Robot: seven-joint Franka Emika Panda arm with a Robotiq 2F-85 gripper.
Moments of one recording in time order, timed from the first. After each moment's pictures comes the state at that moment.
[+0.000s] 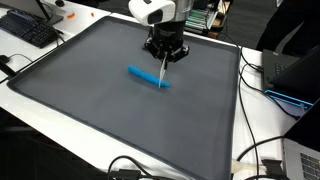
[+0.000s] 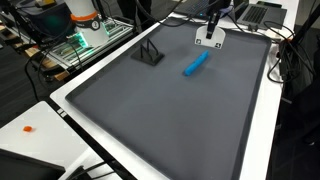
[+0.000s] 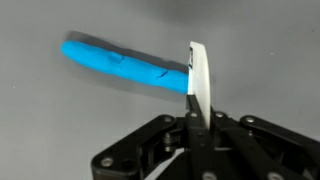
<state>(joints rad) 0.20 0.44 0.12 -1.81 -0.14 2.22 0.19</state>
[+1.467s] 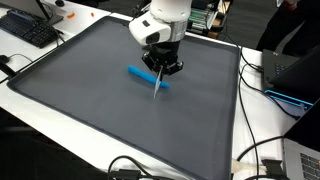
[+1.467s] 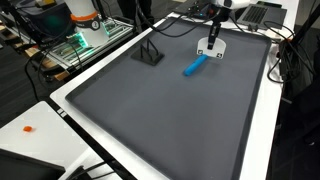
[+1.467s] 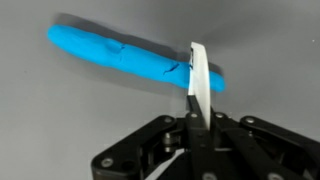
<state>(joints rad) 0.25 0.53 0.06 -1.81 -0.18 2.35 0.22</state>
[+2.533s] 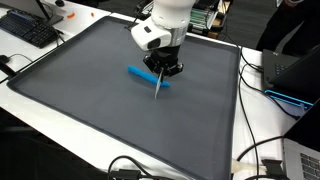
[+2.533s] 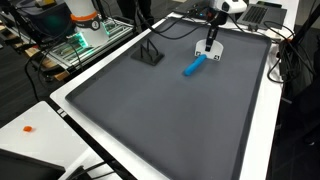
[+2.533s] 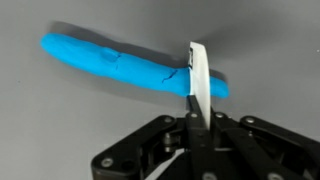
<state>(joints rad) 0.26 0.54 0.05 -1.81 -0.18 2.34 0.22</state>
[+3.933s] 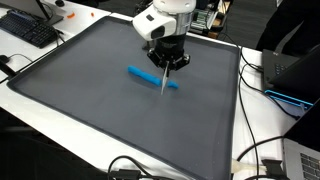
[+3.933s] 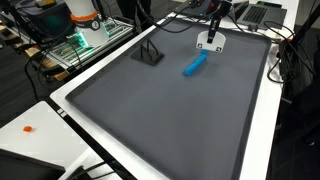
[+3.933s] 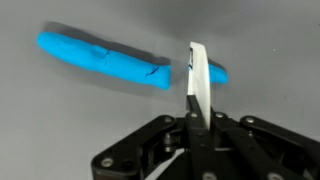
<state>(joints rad) 0.24 0.49 0.09 -1.81 -0.11 2.29 0.16</state>
